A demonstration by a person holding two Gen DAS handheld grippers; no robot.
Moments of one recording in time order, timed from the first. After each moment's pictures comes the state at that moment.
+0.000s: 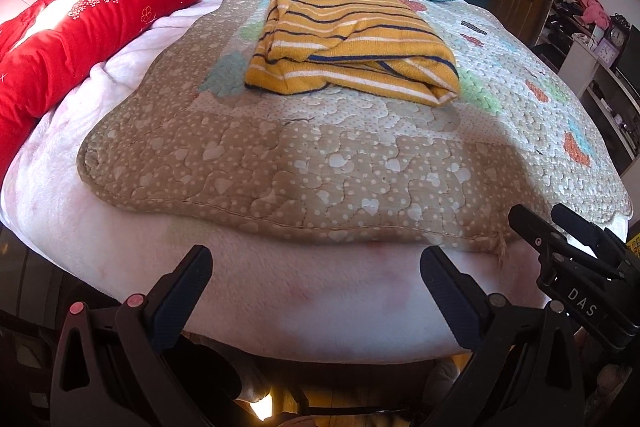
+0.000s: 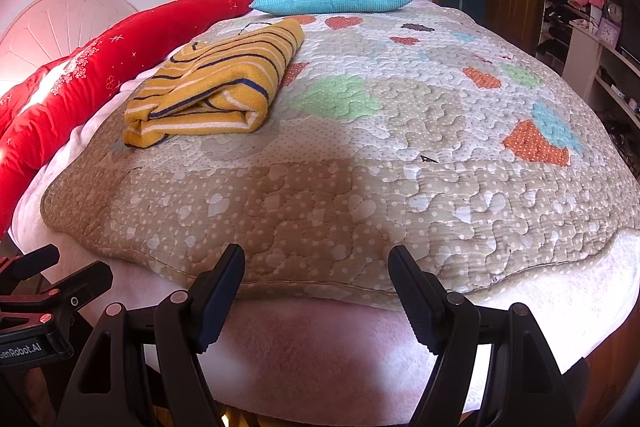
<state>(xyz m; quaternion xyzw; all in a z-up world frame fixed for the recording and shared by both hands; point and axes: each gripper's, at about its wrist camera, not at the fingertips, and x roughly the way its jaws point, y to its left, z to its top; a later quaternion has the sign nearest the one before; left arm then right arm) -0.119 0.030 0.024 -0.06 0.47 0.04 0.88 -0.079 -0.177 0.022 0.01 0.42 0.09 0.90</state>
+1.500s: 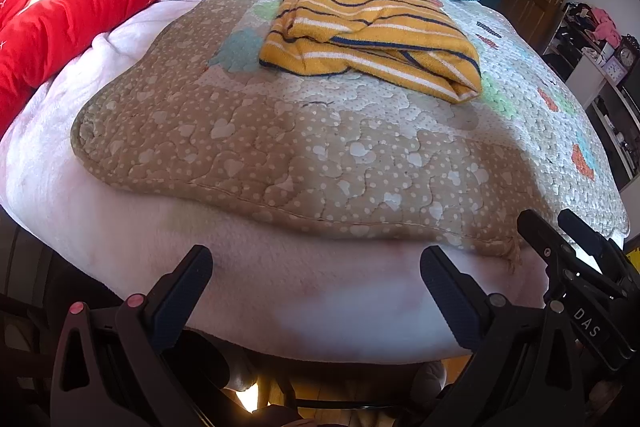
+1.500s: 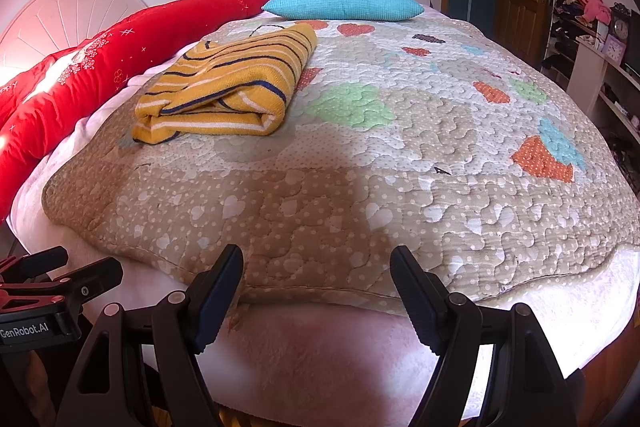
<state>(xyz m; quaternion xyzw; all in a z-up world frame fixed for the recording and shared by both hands) -0.115 0.045 0.010 -0.10 0.48 0.05 0.87 -0.081 -0.164 0.023 -0.01 0.41 0.10 0.91</state>
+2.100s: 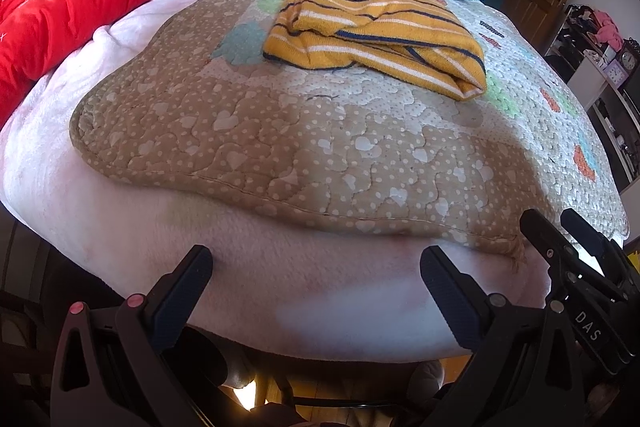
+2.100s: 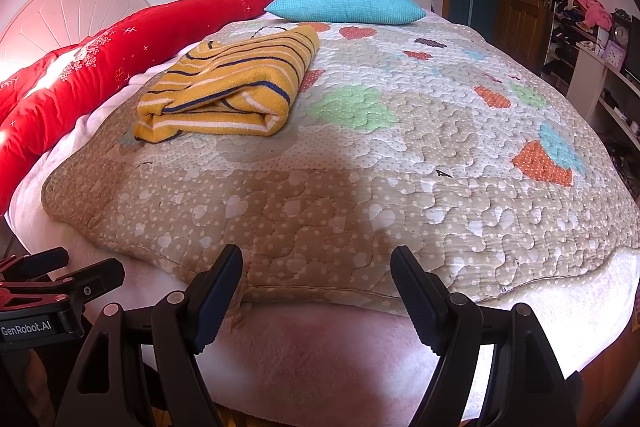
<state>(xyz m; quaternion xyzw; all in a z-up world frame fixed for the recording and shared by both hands) -0.115 0.047 0.006 -0.10 0.49 0.05 0.87 -0.081 -0.163 0.023 -0.02 0.40 0.10 0.91</state>
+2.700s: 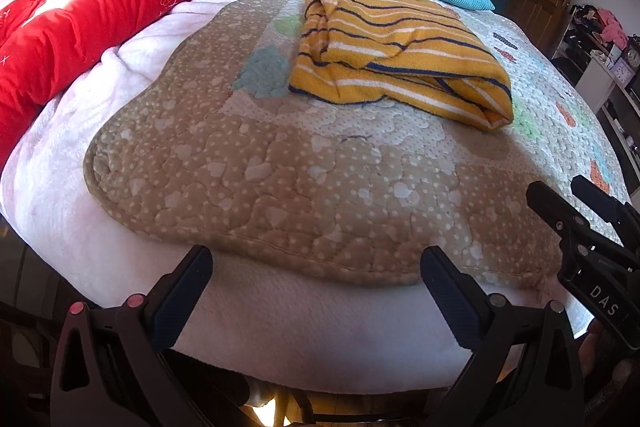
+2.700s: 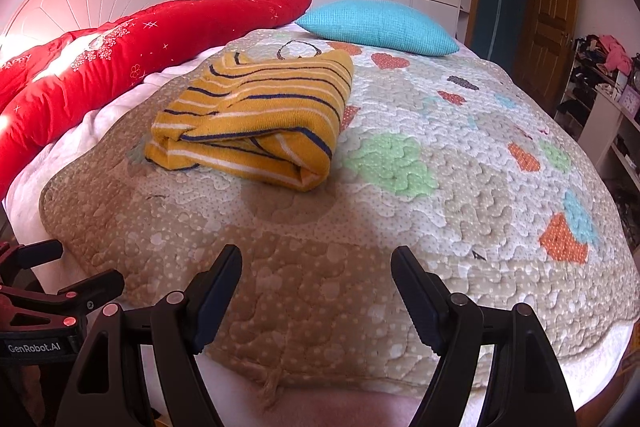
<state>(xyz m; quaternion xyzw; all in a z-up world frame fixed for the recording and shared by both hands) -0.093 0.073 0.015 -0.09 0.47 0.07 0.88 -0.042 -0.125 0.040 -0.07 0.37 0.13 0.91</state>
